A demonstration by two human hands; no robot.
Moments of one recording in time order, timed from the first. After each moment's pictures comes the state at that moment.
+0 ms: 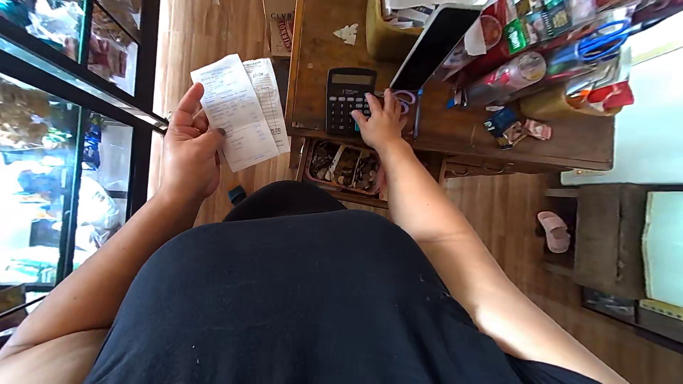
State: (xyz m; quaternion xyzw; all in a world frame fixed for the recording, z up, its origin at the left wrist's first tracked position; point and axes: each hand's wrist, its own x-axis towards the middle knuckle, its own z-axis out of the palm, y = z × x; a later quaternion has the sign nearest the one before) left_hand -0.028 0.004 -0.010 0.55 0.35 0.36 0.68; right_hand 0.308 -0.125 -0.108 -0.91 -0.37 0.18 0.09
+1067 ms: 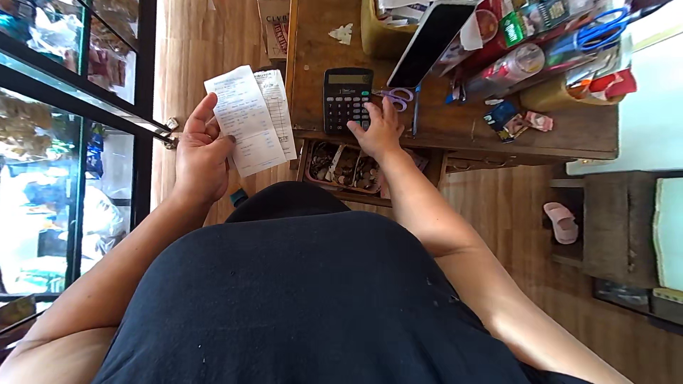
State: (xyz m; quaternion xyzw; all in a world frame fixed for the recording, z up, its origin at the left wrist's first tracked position) left_hand -0.016 0.000 -0.014 0.54 0.35 0.33 0.70; right_hand 0.290 -0.144 -0.100 -0.90 -0.36 0.20 0.14
